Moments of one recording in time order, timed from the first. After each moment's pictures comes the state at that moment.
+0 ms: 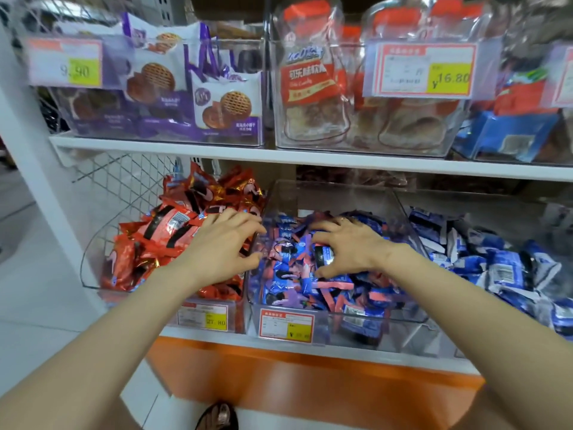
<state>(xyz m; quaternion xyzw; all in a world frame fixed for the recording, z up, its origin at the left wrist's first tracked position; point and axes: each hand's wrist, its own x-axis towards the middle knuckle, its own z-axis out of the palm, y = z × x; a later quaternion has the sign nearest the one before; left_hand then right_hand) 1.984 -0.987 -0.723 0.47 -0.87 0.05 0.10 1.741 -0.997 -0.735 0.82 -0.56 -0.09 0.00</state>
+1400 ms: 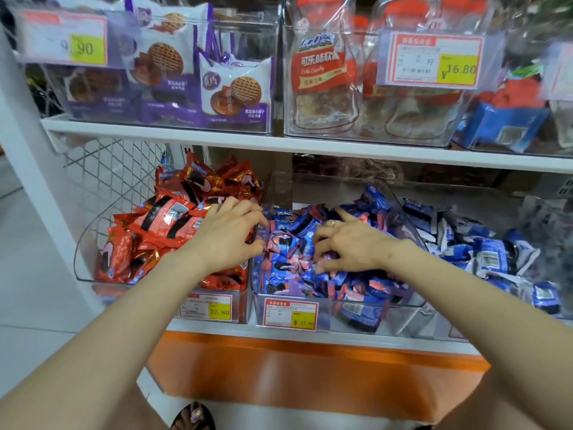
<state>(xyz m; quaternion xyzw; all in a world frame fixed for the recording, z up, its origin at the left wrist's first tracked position) 1.982 -0.985 -0.719 0.48 -0.87 0.01 0.09 1.736 -0.990 -0.745 0.88 -0.46 -0.10 0.08</state>
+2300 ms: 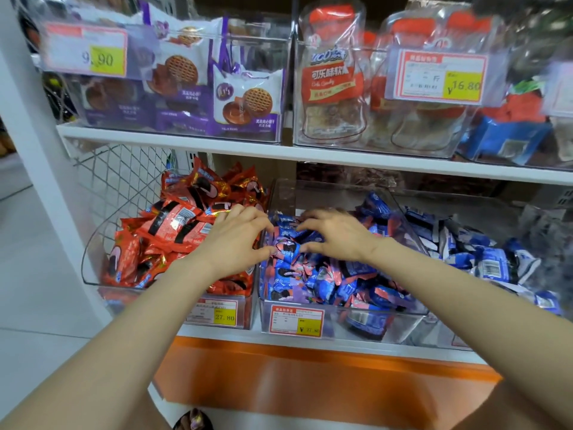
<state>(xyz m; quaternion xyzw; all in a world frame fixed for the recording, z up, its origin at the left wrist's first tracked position) 1.983 -0.986 -0.720 0.48 -0.87 -0.01 0.10 1.760 -1.015 -0.741 0.84 -0.53 0.02 0.07</state>
